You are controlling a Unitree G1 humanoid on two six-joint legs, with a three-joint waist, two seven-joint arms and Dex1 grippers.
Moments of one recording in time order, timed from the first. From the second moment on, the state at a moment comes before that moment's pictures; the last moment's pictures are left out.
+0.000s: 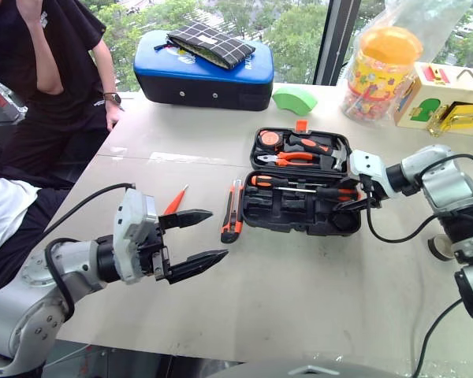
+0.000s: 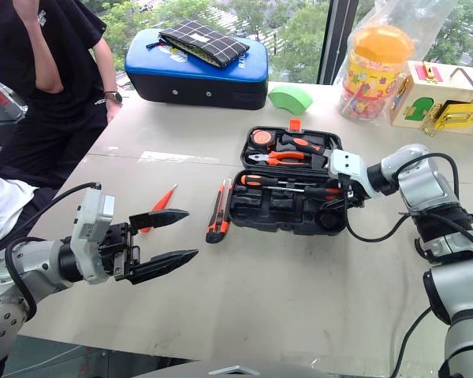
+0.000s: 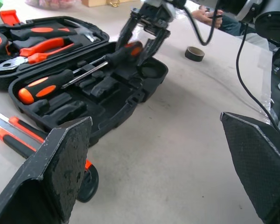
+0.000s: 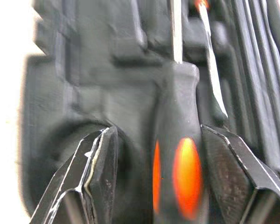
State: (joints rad) left arm 0.16 0.83 0.38 -0.66 -0.88 0.67 -0.96; right arm -0.80 -0.71 0.27 0.45 0.08 0.24 1.45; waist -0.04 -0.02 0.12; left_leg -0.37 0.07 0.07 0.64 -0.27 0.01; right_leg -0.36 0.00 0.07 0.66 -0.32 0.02
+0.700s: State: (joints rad) left arm 0.18 0.80 0.34 -0.65 -0.83 0.63 -0.92; right arm -0.54 -0.61 0.20 0.26 0.02 0.19 1.00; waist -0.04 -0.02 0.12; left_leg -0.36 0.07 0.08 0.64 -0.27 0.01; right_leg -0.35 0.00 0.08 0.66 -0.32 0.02
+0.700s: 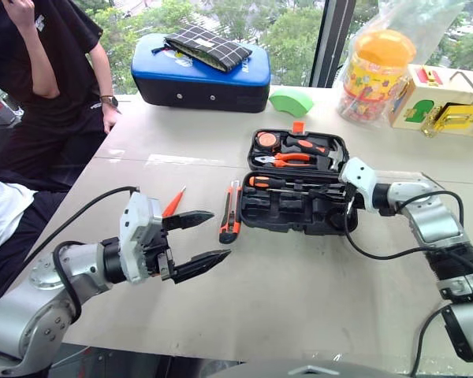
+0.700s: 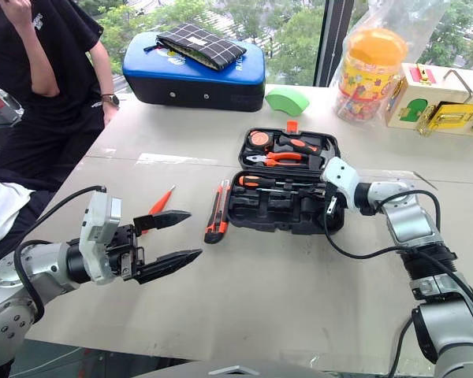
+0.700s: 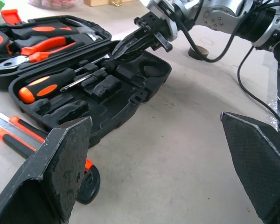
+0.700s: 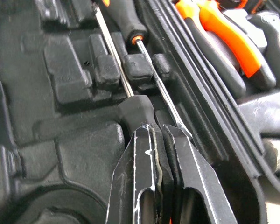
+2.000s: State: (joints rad) left arm -0.11 0.66 0.15 -0.15 -0.38 0.59 -0.60; right arm 0.14 -0.73 -0.21 -0.71 0.63 0.39 0.95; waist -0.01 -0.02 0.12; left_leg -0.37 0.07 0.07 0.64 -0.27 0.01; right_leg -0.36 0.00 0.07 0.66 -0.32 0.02
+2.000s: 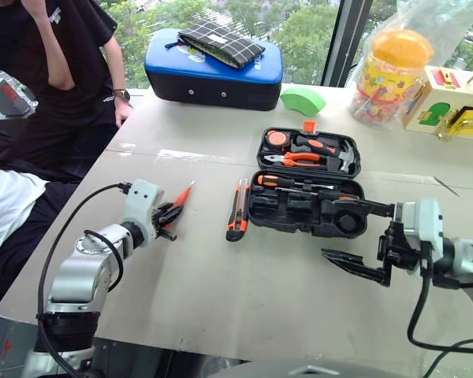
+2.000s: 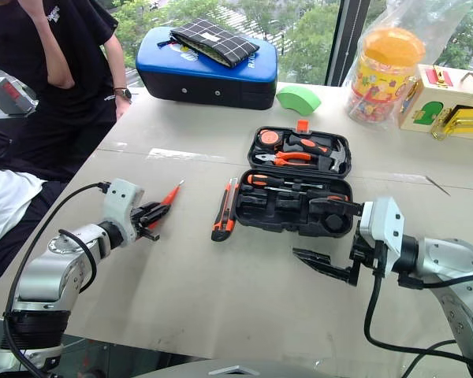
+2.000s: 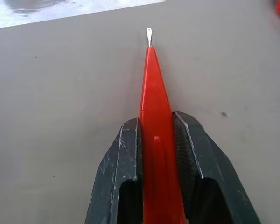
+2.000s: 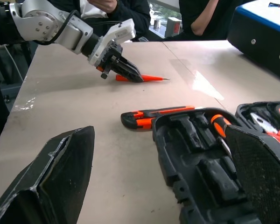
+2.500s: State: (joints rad) left arm -0.67 0.59 -0.33 0.15 -0.16 0.23 -1.09; right arm 0.36 -0.75 -0.41 -0.77 0.63 0.37 0.92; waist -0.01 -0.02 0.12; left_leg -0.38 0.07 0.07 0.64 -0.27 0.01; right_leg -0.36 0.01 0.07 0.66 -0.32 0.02
